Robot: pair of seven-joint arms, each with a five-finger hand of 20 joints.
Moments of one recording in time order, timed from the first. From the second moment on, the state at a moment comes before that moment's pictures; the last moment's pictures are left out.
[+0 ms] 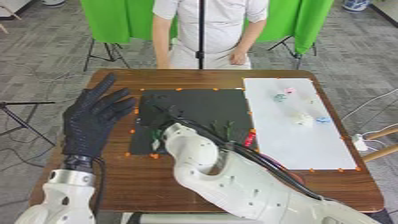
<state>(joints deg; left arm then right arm) 123.1 -56.9 -90.0 -131.4 37.7 9.9 17.9 -57.5 -79.6 25.0 -87.7 -125.2 8.6 28.4</state>
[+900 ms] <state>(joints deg) 122.6 -56.4 -89.8 -131.4 37.6 10.1 17.7 -59.3 -81.0 28.4 -87.2 -128.3 -6.1 27.5</state>
